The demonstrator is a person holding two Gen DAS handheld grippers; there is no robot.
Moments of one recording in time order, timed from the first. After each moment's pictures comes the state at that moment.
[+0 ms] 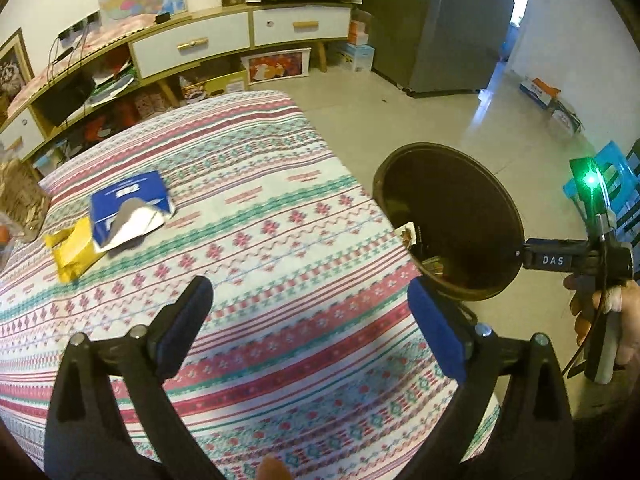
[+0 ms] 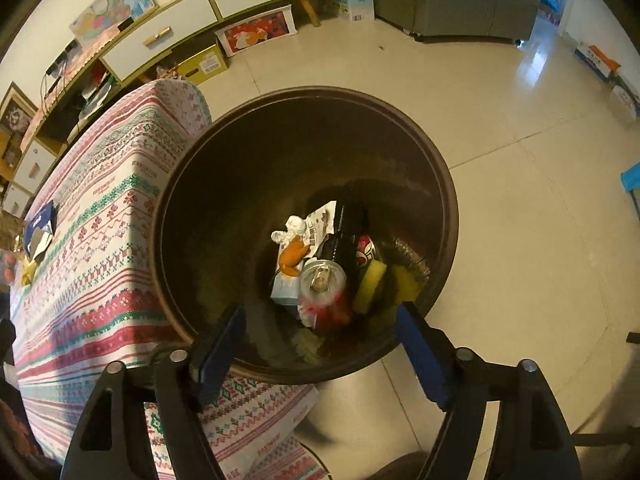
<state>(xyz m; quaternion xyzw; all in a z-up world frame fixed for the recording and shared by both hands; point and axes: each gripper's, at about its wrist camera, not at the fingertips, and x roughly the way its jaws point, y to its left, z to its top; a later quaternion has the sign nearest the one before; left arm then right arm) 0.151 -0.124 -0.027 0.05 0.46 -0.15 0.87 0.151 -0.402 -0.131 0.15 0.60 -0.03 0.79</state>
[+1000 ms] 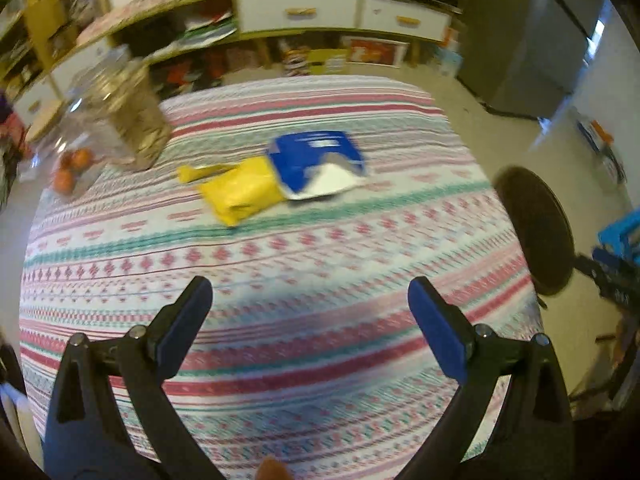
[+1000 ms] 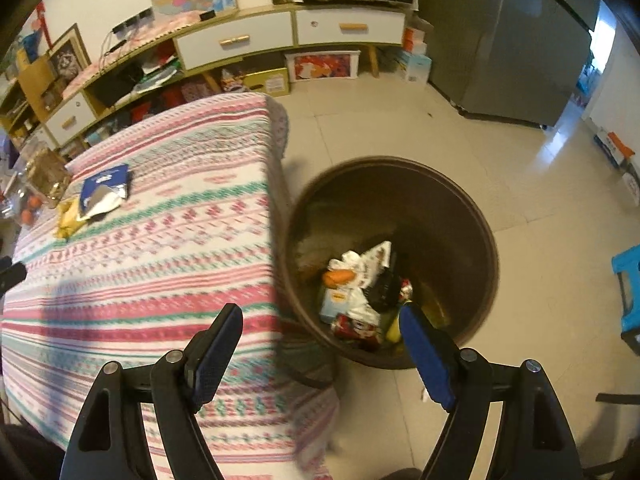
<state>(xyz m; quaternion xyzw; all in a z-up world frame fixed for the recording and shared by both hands) 0.166 0.057 -0.015 -0.01 0.51 -0.03 0.86 0.144 -0.286 -0.049 0.05 0.54 0.02 0.84</state>
